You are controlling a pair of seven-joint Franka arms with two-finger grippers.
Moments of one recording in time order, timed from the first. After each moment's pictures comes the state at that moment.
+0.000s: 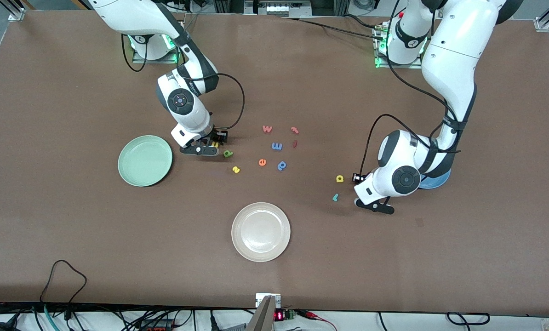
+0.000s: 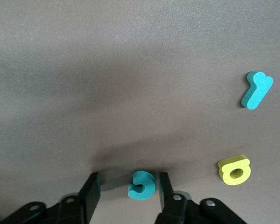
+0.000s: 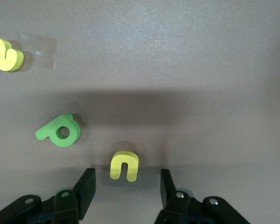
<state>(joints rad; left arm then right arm) -0.20 0.73 -0.11 -1.65 -0.02 2.15 -0.06 0.42 0.43 0.14 -2.22 0.00 2.59 0.60</state>
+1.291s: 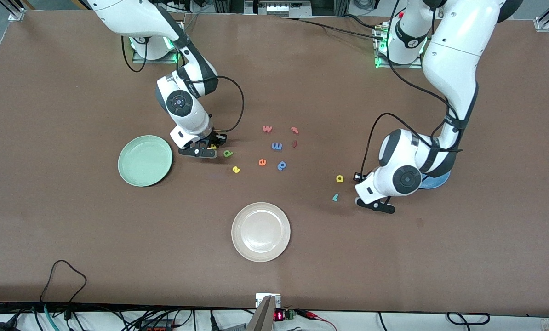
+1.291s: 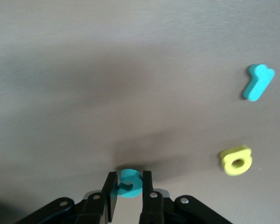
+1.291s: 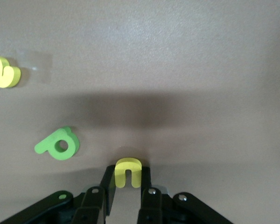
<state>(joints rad) -0.18 0.70 -0.10 -1.65 -0.02 2.09 -0.06 0.41 0.44 0.13 -2.21 0.00 2.61 0.63</state>
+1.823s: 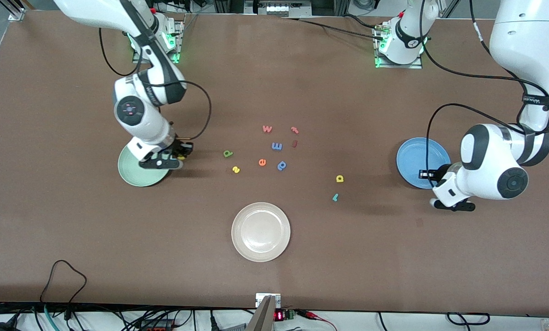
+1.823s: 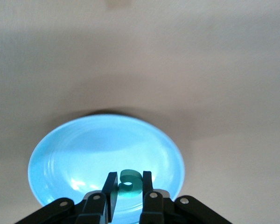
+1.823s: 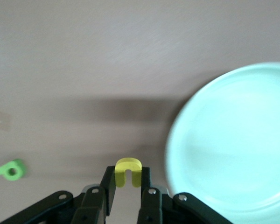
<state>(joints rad) 0.11 0.57 -0.10 -1.71 -0.02 1.91 0.06 0.22 0.31 0.09 -2.16 -0.02 2.44 0.29</state>
